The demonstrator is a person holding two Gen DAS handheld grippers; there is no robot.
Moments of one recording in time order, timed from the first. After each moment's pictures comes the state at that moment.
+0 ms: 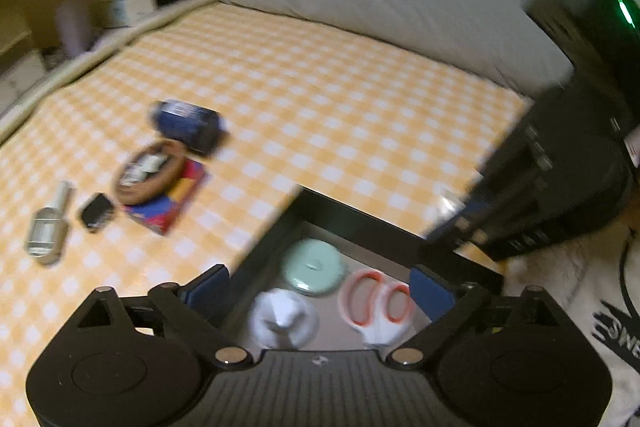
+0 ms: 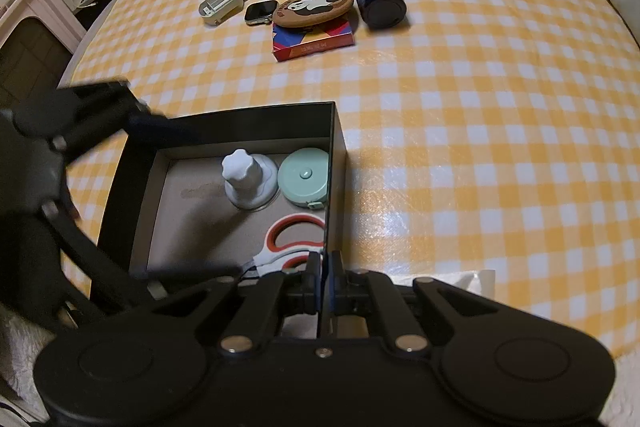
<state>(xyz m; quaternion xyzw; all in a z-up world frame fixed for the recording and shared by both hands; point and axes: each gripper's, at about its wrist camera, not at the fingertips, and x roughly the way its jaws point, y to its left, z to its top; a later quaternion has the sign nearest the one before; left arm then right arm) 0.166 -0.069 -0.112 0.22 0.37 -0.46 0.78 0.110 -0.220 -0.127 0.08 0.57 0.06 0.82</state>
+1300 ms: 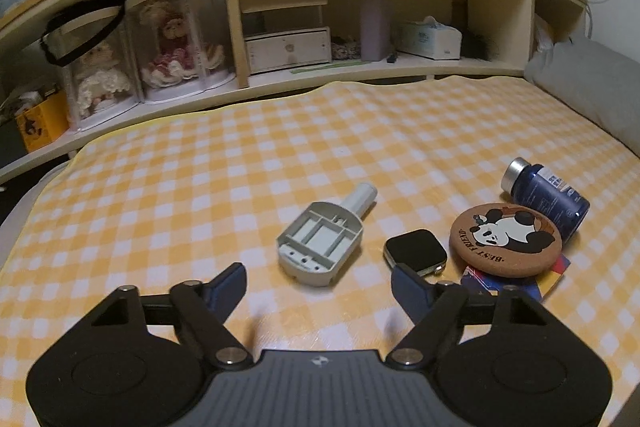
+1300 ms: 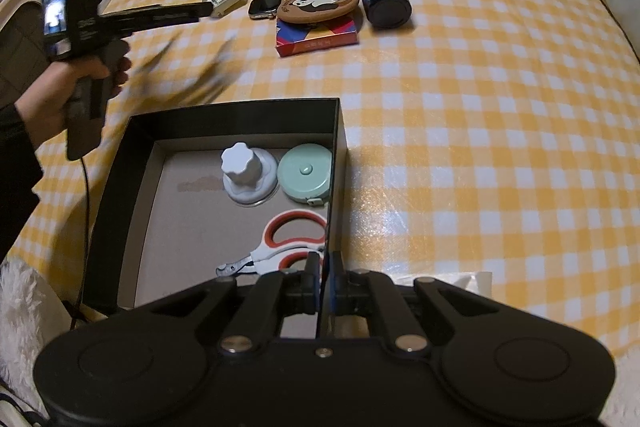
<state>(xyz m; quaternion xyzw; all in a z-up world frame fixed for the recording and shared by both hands) 0.333 0.004 -0.169 0.09 0.29 -0.16 0.94 0.113 -0.216 -0.128 0.06 0.57 0.06 0.81</state>
